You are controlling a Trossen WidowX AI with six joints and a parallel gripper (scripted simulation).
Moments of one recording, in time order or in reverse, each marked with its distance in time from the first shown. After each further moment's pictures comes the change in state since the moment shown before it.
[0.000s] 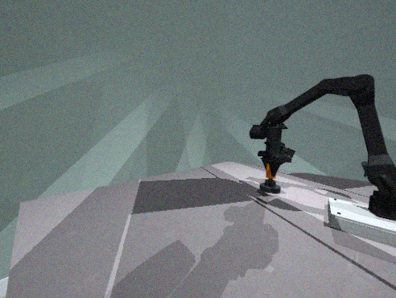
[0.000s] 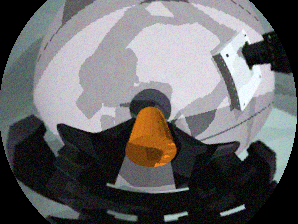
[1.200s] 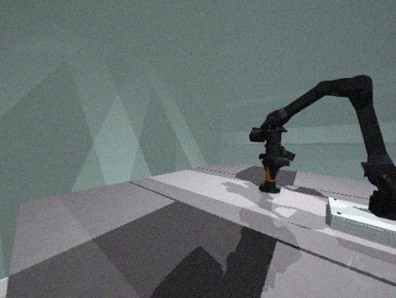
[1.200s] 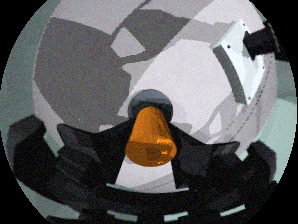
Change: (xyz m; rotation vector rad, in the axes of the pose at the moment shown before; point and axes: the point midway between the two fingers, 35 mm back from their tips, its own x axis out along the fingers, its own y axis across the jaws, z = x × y) arm 0.013 0.000 0.000 0.079 0.000 0.000
